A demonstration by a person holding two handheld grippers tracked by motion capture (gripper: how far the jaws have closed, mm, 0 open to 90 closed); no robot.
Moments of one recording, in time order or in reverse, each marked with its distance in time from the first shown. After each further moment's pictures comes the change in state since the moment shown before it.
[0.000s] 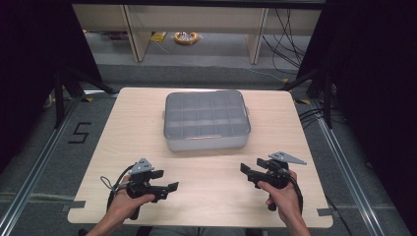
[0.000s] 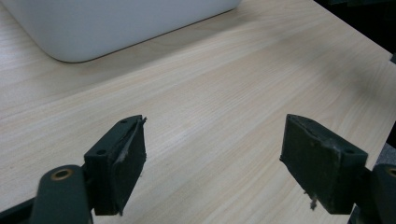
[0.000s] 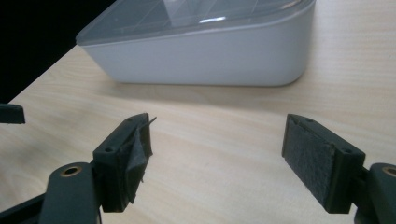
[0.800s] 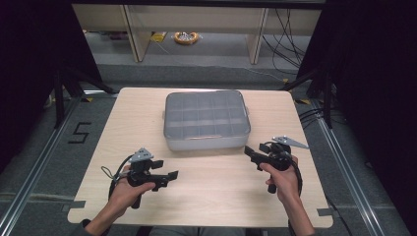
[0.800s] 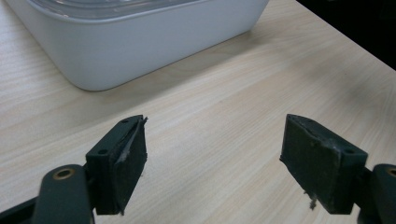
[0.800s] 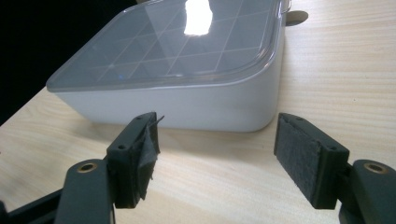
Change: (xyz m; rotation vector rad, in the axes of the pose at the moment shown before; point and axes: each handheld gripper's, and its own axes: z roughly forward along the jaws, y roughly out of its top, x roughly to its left) left arm 0.015 0.021 0.006 -0.025 0.019 -0.022; right arm -0.018 0.037 0.016 -0.052 -0.054 0.033
